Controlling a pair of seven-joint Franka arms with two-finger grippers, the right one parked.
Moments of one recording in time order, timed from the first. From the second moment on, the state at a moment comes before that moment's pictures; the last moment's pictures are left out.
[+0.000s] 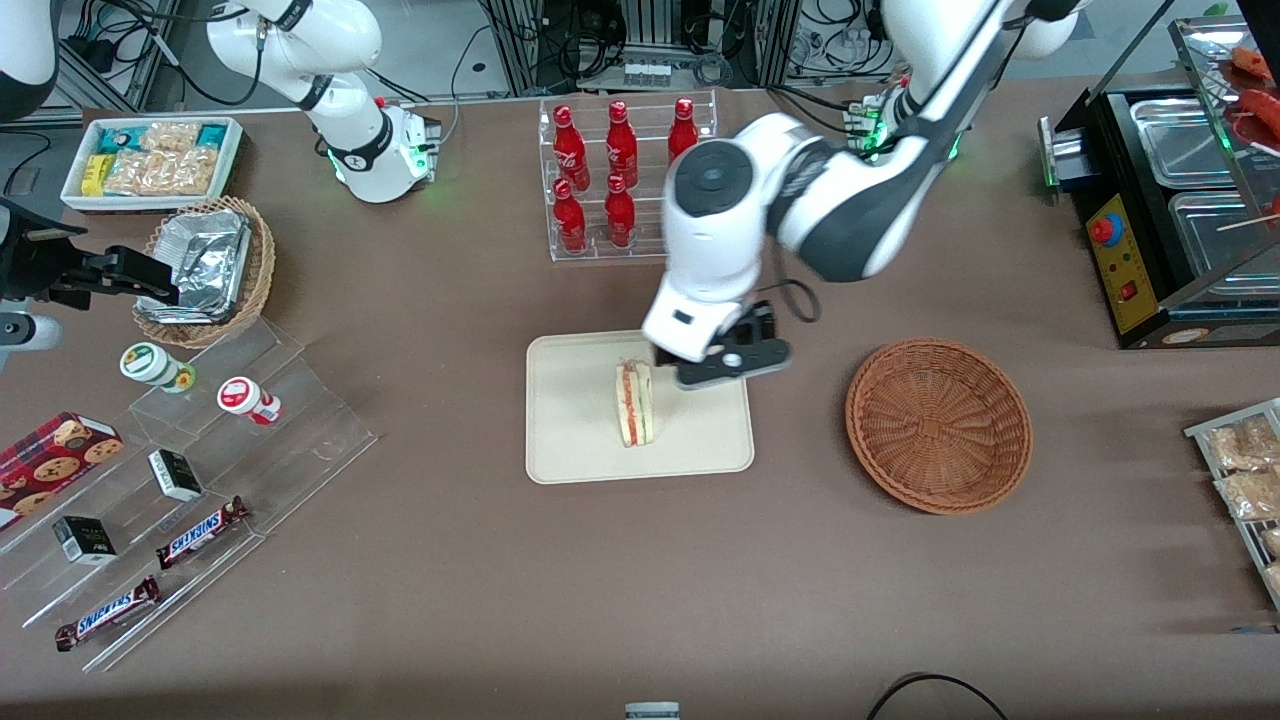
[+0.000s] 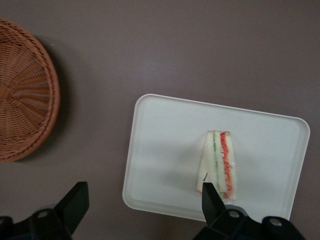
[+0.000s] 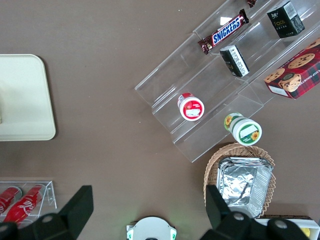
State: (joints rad) arm -0.36 0.41 -0.37 -1.43 0.22 1.79 -0.96
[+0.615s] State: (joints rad) arm -0.03 0.18 -0.36 -1.54 0.08 1.63 -0.46
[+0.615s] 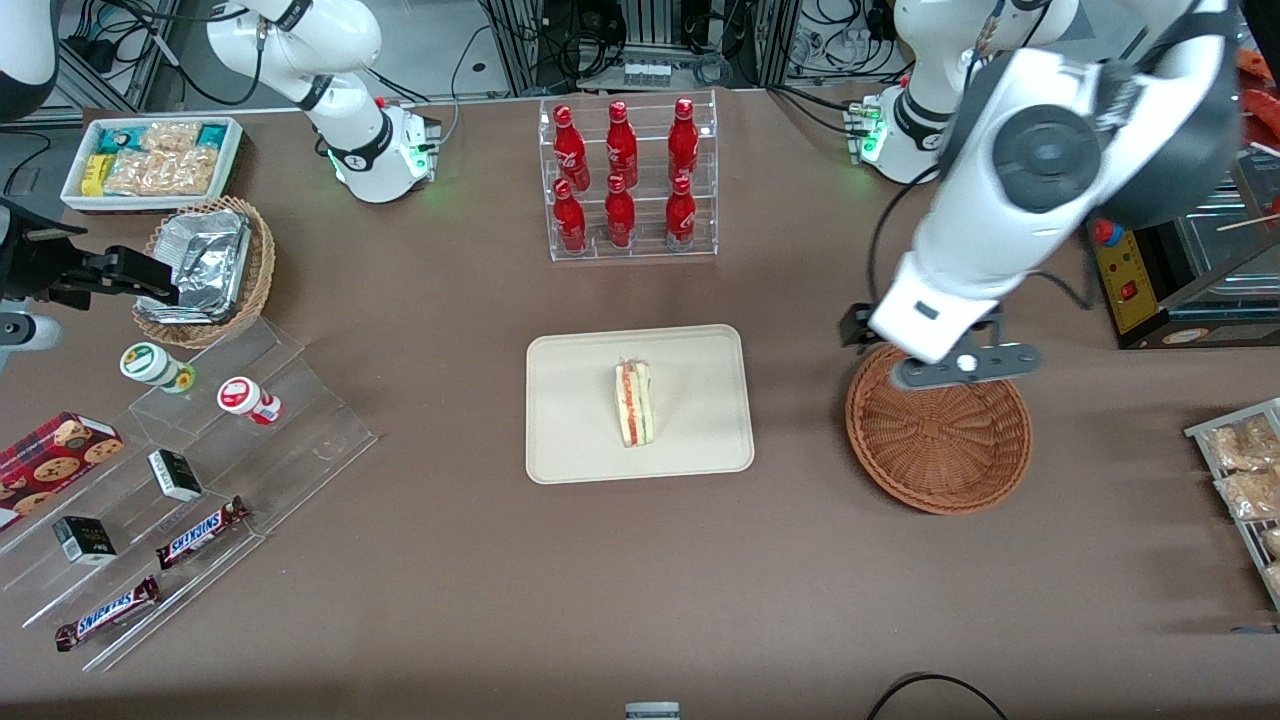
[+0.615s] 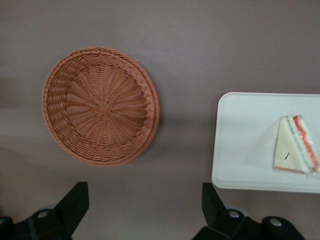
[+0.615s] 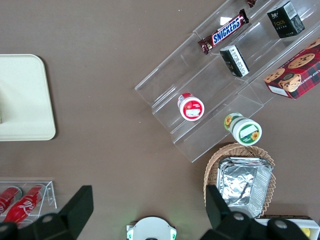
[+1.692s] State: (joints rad) arm 0.04 -0.06 -0.16 -1.74 -0.04 1.65 -0.11
